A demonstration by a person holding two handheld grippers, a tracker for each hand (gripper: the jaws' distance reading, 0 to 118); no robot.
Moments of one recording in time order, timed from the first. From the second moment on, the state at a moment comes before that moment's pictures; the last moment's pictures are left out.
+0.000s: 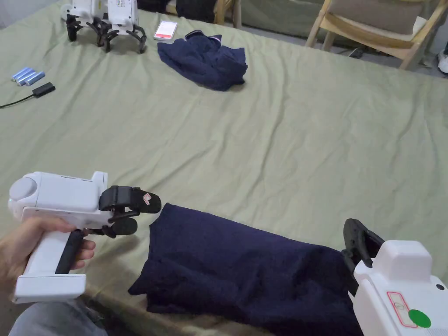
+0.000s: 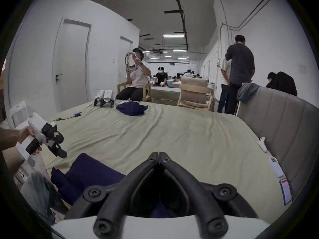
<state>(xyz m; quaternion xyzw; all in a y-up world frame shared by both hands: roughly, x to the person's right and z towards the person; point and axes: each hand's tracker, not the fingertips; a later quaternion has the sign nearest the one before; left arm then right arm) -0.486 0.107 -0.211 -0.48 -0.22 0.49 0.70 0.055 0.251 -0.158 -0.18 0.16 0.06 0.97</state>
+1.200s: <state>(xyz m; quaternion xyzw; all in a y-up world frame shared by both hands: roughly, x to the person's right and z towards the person) -0.526 0.213 -0.175 -0.44 -0.09 0.37 0.82 0.069 0.245 -0.175 -0.16 0.13 0.06 0.98</state>
